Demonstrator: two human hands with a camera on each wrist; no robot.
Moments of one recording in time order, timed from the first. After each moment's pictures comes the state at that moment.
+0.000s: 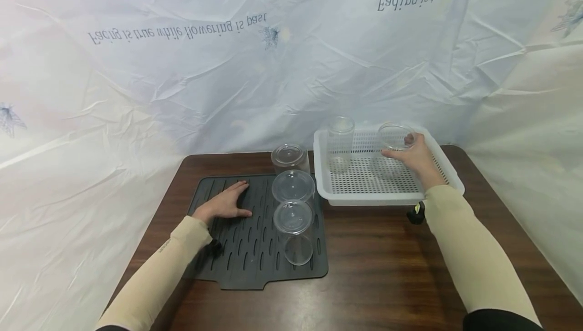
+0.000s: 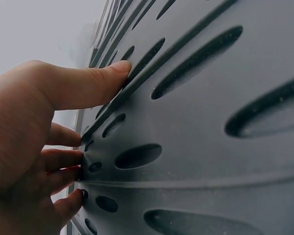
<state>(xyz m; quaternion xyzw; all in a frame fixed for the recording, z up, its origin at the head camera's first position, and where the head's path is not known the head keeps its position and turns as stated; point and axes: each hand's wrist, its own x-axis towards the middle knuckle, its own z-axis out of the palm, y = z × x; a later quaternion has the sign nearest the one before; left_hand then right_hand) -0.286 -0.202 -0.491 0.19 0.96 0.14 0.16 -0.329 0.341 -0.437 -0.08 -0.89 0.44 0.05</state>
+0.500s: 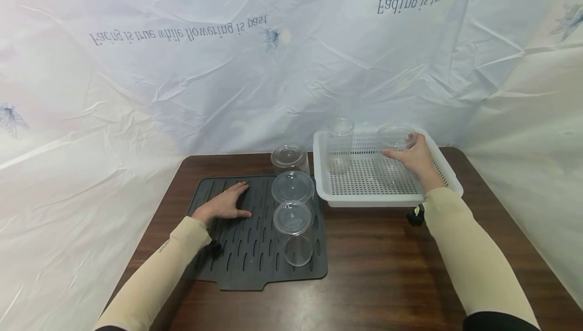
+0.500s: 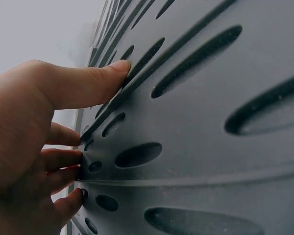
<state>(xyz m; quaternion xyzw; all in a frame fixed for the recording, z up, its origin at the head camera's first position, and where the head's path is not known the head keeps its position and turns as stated) -0.285 -0.201 -0.490 0.19 0.96 0.14 0.16 -0.326 0.342 -0.436 -0.10 -0.89 0.44 0.06</state>
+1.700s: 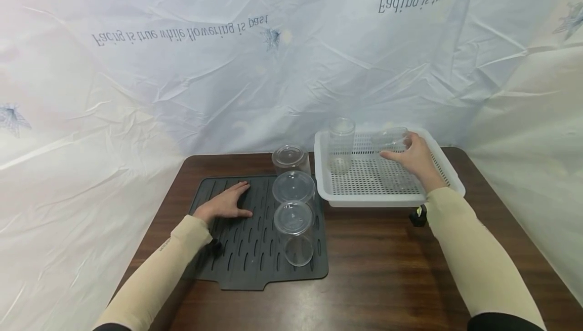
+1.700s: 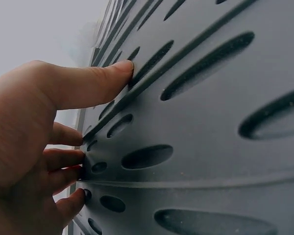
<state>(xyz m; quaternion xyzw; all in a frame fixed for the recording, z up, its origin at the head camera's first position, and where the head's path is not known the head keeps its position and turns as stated) -0.287 -0.202 -0.490 0.19 0.96 0.15 0.16 -0.326 0.339 -0.431 -0.05 -0.93 0.36 0.06</state>
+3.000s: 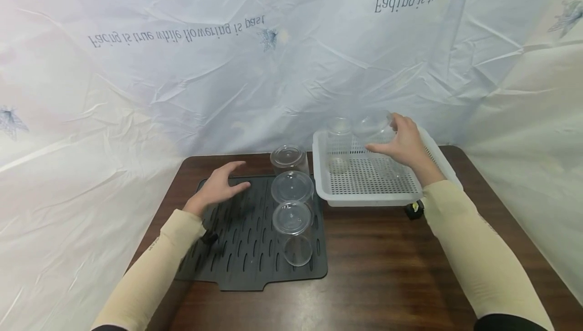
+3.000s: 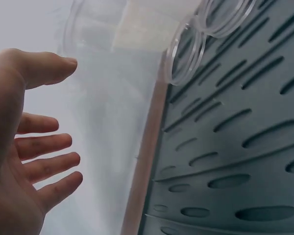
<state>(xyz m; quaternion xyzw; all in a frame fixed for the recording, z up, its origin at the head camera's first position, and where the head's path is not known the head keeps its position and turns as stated) -0.288 -0.198 -0.433 0.21 0.94 0.28 0.01 -0.313 0.300 -0.371 0.07 -0.94 0.31 0.16</state>
